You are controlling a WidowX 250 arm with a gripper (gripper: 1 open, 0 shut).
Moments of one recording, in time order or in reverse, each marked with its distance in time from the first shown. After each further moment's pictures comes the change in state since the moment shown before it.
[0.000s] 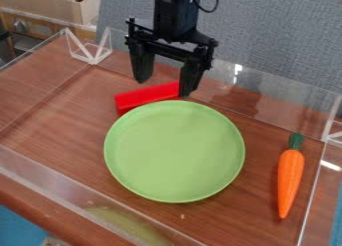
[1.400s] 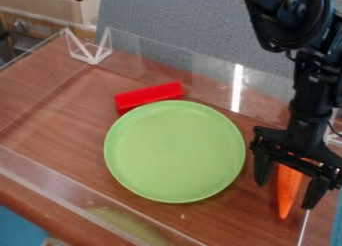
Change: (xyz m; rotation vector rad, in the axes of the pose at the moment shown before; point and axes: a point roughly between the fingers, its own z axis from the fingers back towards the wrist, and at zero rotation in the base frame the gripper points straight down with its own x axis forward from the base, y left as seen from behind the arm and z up) arm 0.010 -0.156 -0.095 -0.077 0.028 -0.191
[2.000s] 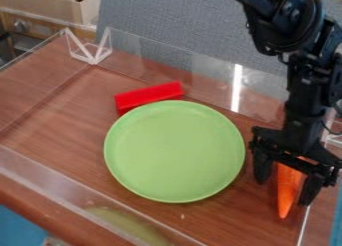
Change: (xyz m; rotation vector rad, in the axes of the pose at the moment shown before) arm 0.010 0.008 -0.007 -0.028 -0.019 -0.004
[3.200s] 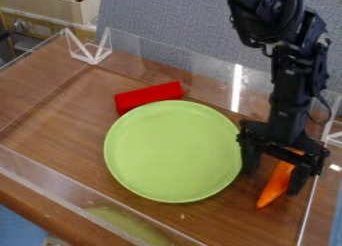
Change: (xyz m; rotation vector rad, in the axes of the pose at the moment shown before) arm 0.003 0.016 0.005 -0.017 -0.004 0.003
